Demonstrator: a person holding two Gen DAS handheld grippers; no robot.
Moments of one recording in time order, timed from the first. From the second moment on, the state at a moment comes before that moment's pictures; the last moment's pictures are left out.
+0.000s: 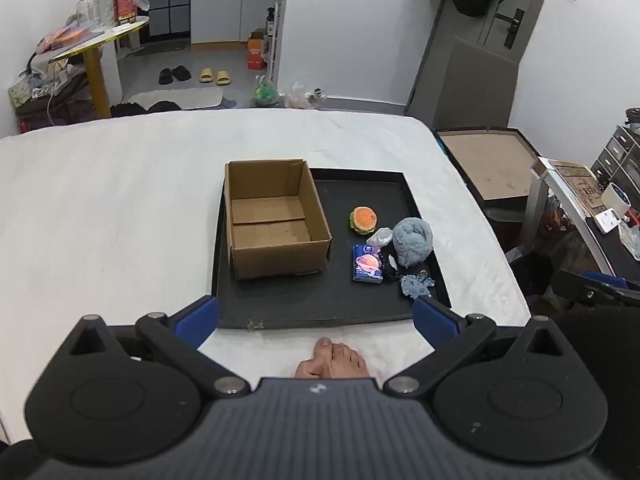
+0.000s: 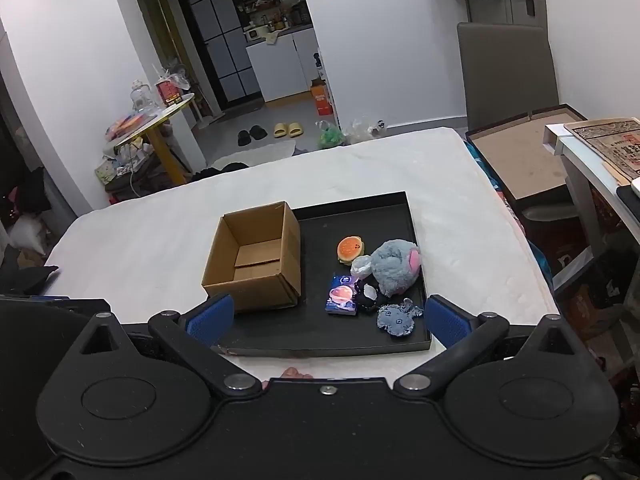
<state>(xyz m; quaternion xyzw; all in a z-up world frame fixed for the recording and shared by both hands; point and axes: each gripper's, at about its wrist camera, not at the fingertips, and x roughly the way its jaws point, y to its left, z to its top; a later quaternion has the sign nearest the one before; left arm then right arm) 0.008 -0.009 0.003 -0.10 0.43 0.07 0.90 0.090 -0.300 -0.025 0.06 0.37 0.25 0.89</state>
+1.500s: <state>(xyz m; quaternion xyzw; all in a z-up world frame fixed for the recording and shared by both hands) 0.028 -0.031 0.002 -0.10 0.42 0.03 0.90 0.092 -0.314 -0.025 0.08 0.37 0.22 0.90</state>
